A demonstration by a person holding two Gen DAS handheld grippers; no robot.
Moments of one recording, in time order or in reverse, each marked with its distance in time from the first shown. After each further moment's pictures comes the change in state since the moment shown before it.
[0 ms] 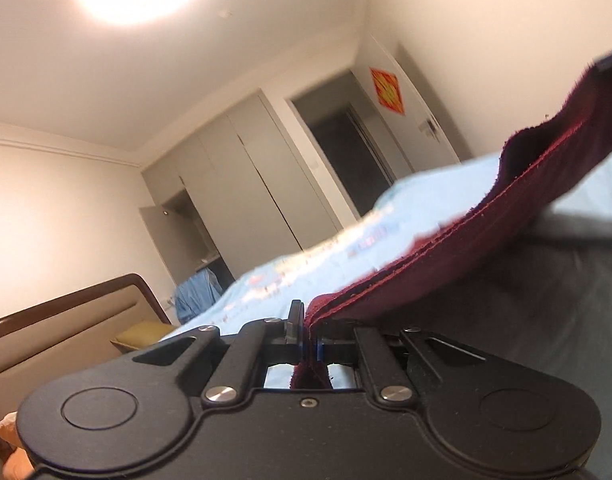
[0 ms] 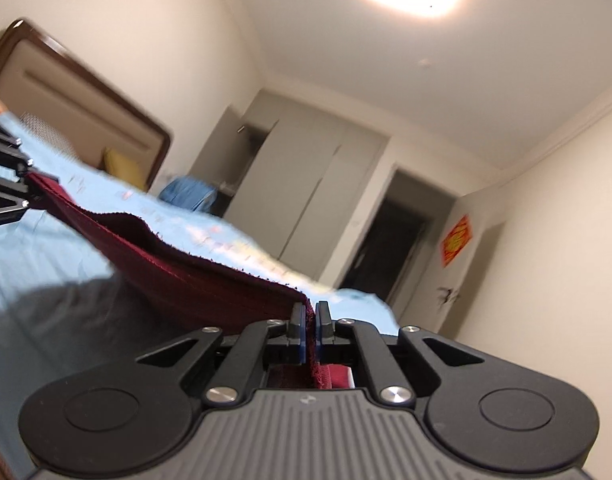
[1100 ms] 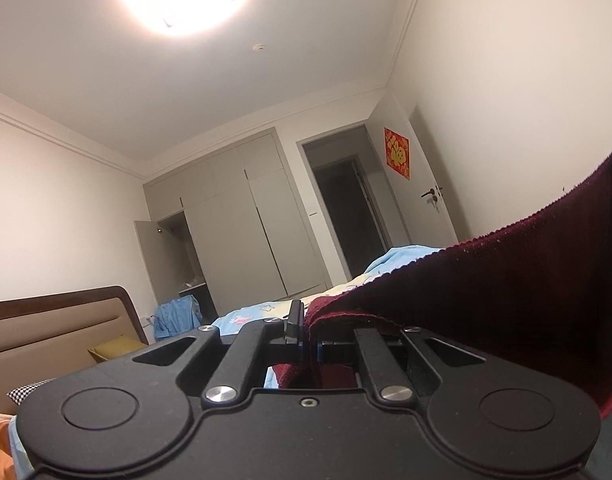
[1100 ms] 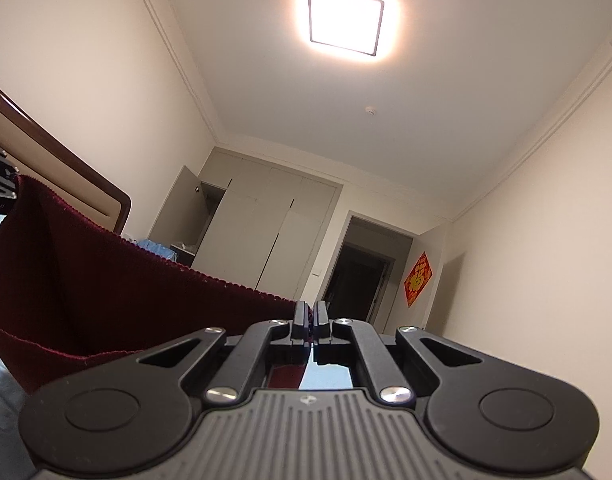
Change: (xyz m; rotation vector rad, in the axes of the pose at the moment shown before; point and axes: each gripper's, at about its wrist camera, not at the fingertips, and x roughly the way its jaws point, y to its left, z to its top) left arm -0.060 0.044 0.075 -0.148 -0.116 -0.047; right arm -0.046 -0.039 0.036 0.084 -0.144 -0.090
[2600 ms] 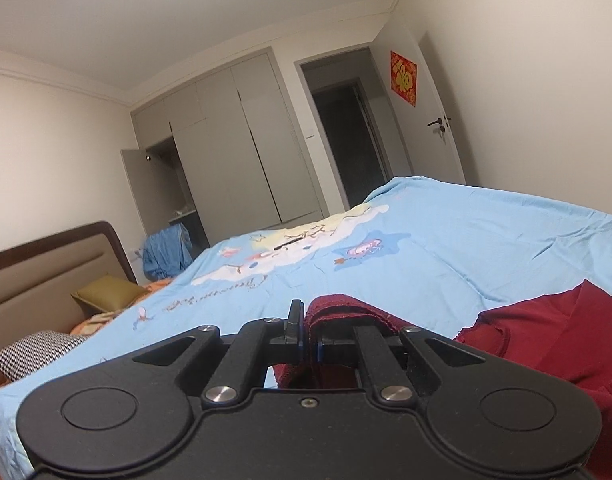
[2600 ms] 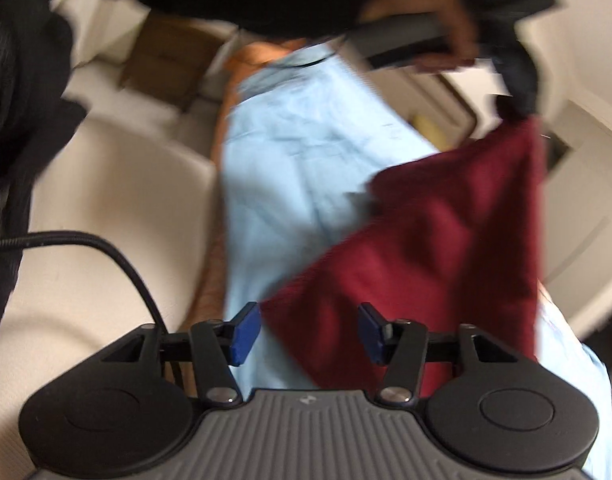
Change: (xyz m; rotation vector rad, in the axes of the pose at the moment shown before) left arm 0.161 0.011 0.004 -0.034 0.258 -0.018; right arm -0.011 0.143 -0.080 -0.497 0.248 1.048
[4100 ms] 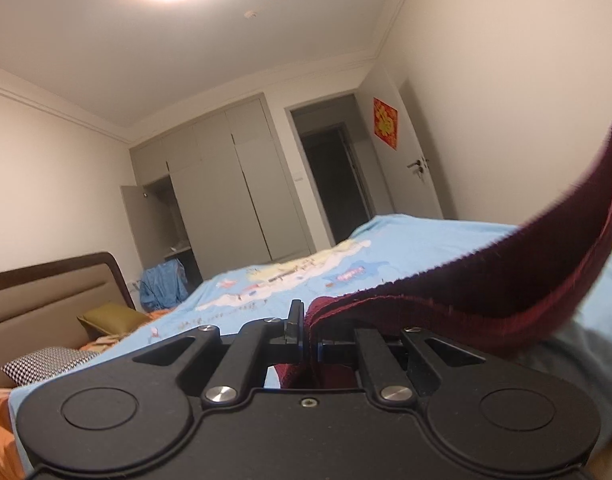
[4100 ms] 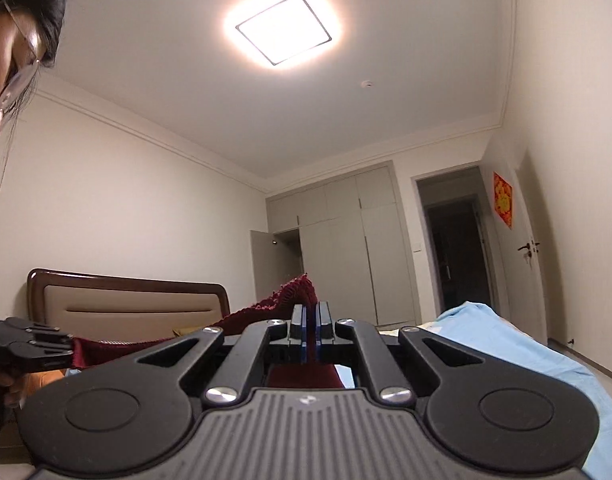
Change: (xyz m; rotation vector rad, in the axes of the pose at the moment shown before) left arm -0.184 0.018 -0.046 0.013 -0.129 -0.051; right arm -0.235 -0.074 -0.051 0.918 -0.626 -0.660
